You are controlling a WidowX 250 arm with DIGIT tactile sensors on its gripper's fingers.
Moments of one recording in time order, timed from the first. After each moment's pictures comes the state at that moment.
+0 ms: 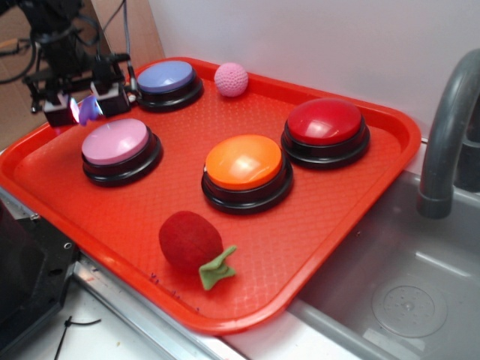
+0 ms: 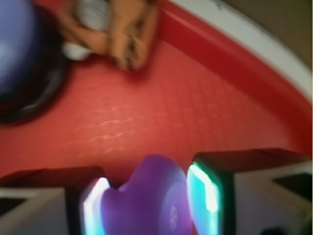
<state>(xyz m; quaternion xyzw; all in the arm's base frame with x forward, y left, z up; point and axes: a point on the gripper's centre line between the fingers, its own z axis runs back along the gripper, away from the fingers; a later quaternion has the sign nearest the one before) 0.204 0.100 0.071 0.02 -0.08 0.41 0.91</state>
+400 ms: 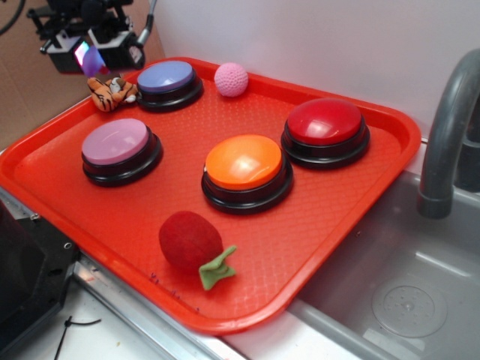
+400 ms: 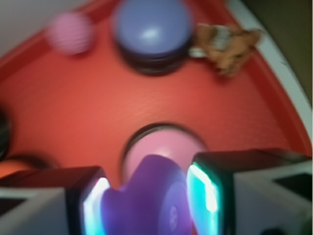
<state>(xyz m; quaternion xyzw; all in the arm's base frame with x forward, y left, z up) 0.203 0.026 0.137 -0.04 -0.08 0.20 0.98</state>
